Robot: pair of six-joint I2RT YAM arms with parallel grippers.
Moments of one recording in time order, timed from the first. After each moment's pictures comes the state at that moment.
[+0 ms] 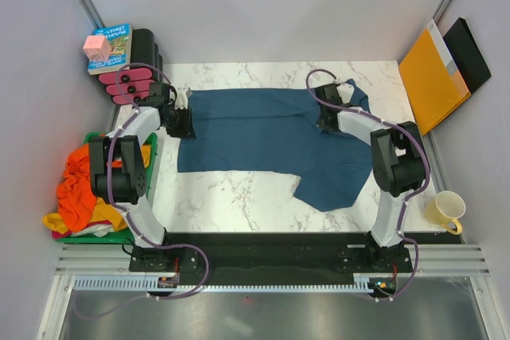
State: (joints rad) left arm 0.02 1.81 1.27 -0.54 0.33 0.07; right arm 0.30 1.94 1.29 -0.29 0.43 0.62
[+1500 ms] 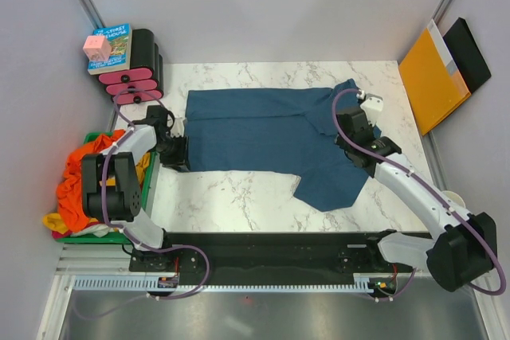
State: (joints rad) left arm 0.04 1.64 1.02 -0.72 0.25 0.08; right arm 0.42 1.21 0.94 -0.48 0.56 0.58
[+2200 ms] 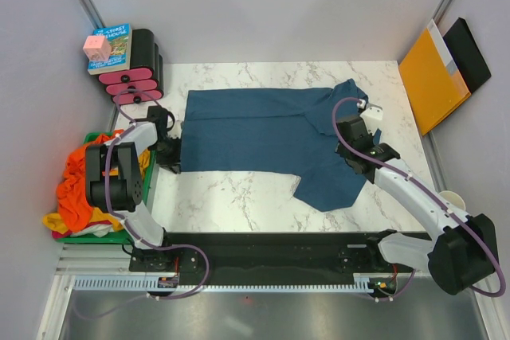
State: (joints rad) left arm 0.04 1.73 1.05 -0.71 0.13 0.08; right arm 0.42 1.17 0.85 -0.48 0.55 0.62
